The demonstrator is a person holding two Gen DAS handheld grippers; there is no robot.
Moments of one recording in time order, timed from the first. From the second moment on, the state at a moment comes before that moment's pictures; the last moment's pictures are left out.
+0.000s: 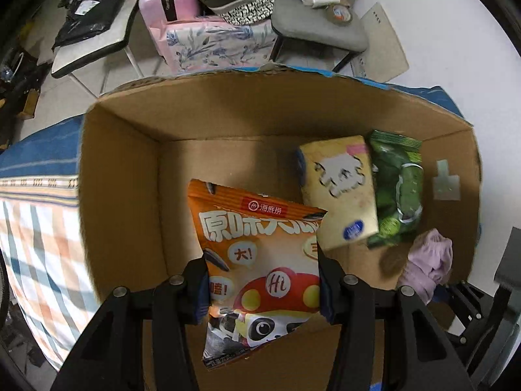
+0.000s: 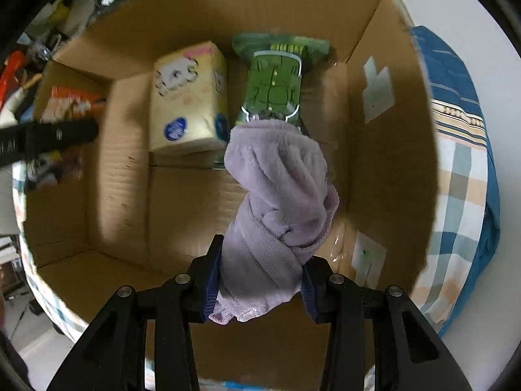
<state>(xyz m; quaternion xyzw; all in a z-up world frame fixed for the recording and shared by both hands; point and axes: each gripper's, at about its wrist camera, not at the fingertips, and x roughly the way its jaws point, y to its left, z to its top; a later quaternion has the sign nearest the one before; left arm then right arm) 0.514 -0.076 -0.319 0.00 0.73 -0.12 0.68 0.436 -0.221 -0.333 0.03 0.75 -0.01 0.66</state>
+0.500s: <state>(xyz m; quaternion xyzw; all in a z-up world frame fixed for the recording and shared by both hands) 0.539 -0.077 -0.347 0.01 0.76 -0.12 0.64 0.441 -0.232 -0.357 0.01 0.77 -0.02 0.63</state>
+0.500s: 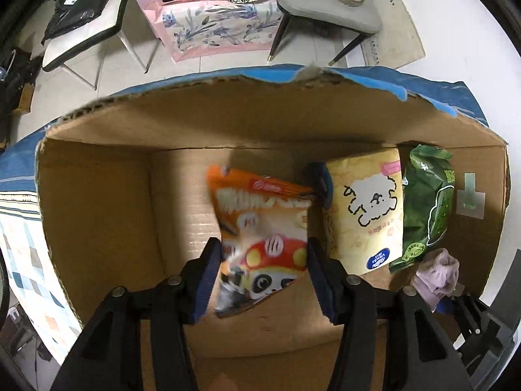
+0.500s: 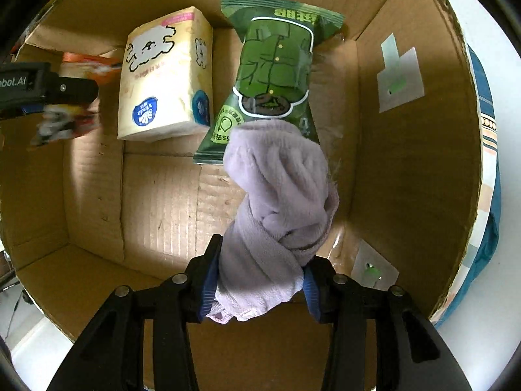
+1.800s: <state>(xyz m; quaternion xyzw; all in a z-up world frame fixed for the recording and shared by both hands) 0.391 -0.022 -0.174 0.00 0.58 -0.09 0.81 0.357 -0.202 -0.194 0.03 0.61 -0.06 0.79</state>
